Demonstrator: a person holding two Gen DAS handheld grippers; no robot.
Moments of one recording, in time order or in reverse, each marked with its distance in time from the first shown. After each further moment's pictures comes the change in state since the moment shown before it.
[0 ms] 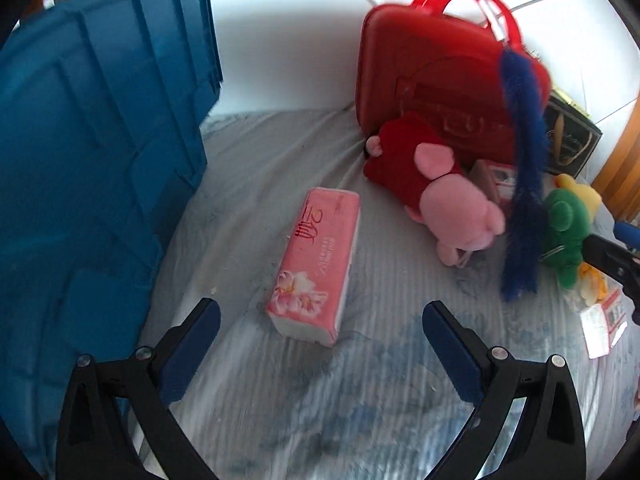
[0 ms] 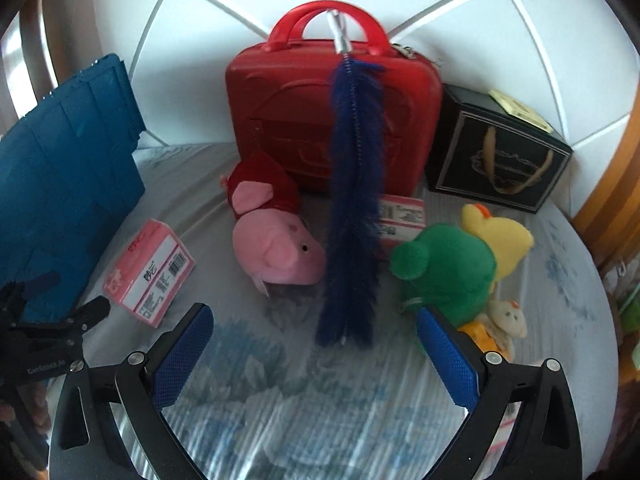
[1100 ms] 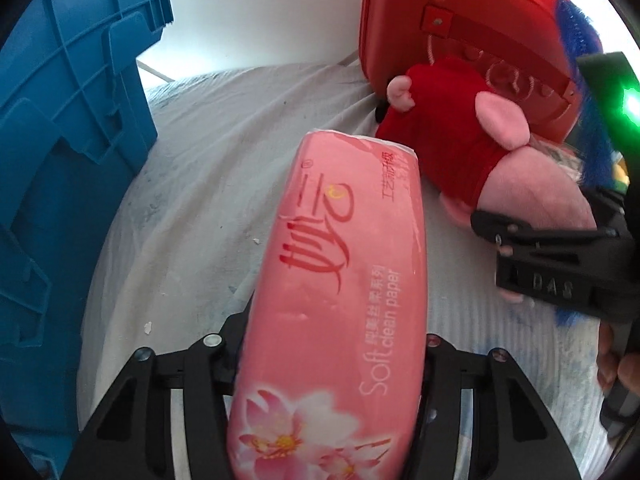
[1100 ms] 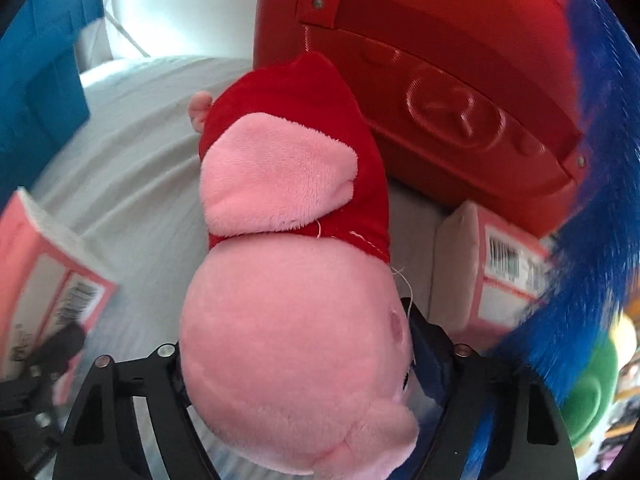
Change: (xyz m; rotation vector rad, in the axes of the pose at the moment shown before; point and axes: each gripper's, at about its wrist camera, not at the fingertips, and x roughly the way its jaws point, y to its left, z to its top) left arm 0.090 -0.011 0.013 0.007 0.061 -0.030; right arm 0.174 0.058 0.033 -0.175 0.155 -0.050
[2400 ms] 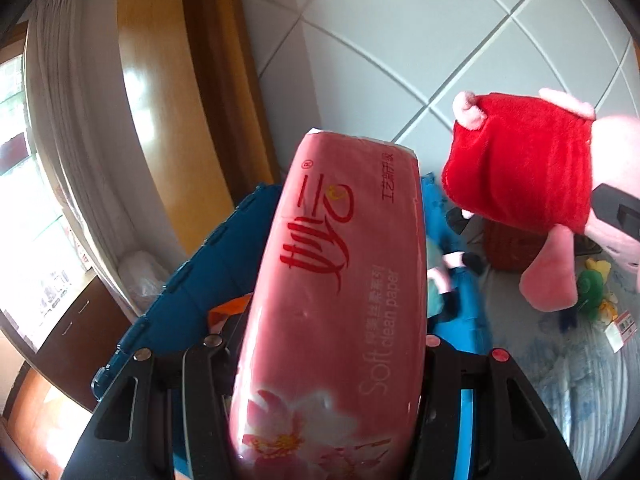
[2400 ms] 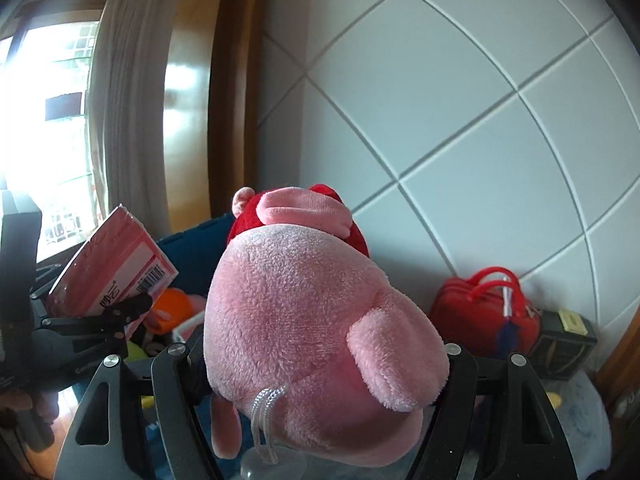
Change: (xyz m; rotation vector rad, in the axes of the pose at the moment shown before) left arm -0.420 0.274 -0.041 -0.002 -0.435 0.285; right arm -0.473 0.252 -0.013 -0.058 -0.699 0.189
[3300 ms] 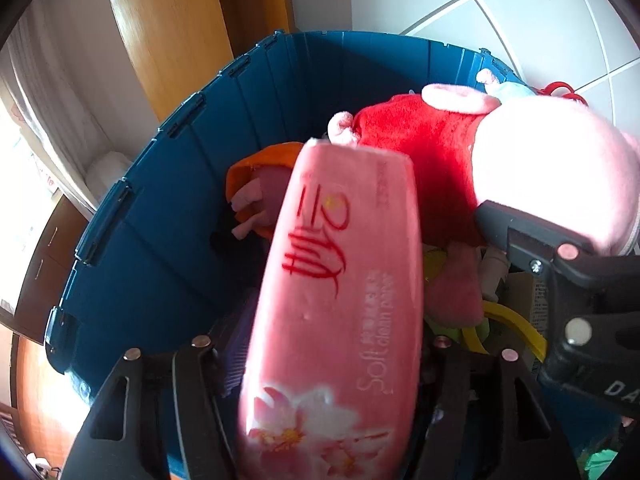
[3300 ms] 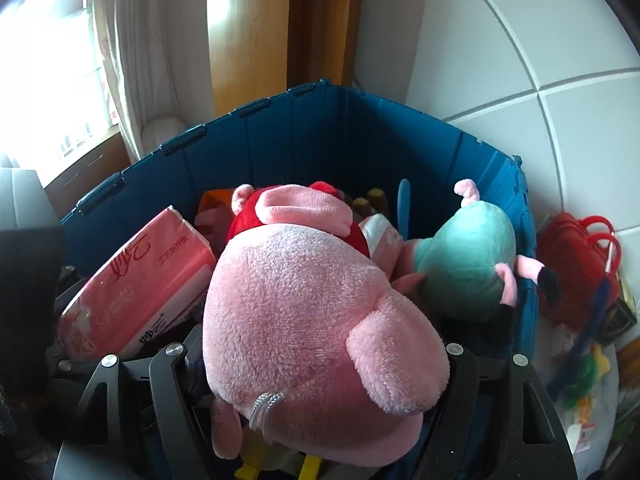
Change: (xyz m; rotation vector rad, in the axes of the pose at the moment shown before) left arm 0.093 0.098 -0.088 -0.012 0.369 -0.140; right arm 0.161 0.192 -0.038 -0.078 0.448 0.045
